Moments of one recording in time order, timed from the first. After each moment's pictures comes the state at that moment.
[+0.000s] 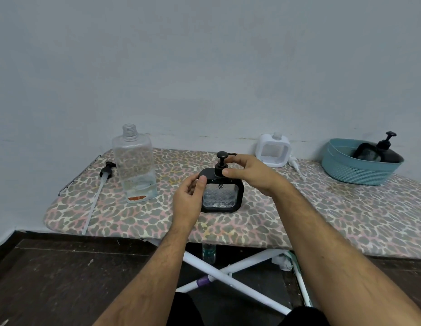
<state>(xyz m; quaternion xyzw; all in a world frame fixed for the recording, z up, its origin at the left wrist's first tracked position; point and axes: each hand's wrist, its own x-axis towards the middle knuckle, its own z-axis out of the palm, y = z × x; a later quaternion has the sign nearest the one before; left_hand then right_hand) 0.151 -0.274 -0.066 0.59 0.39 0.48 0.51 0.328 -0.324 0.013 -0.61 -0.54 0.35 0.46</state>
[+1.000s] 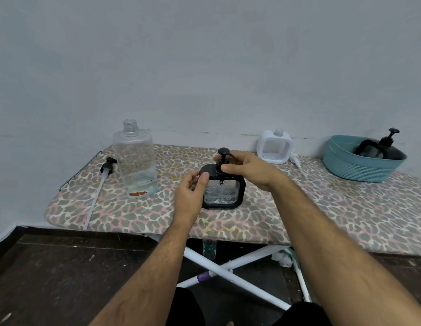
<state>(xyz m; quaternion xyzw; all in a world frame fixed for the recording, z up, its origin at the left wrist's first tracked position) 0.155 -0.265 -0.074 0.60 0.38 0.48 0.52 0.322 -0.322 0.015 -0.58 -0.56 0.39 0.44</state>
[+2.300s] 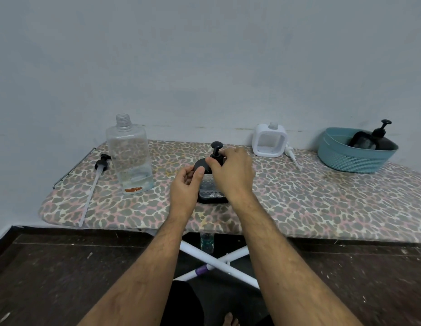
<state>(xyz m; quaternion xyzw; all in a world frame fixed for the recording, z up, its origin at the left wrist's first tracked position) 0.155 -0.268 -0.072 0.61 0.36 0.50 0.49 0.254 -0.322 -0.004 -0.82 -0.42 -0.03 0.38</state>
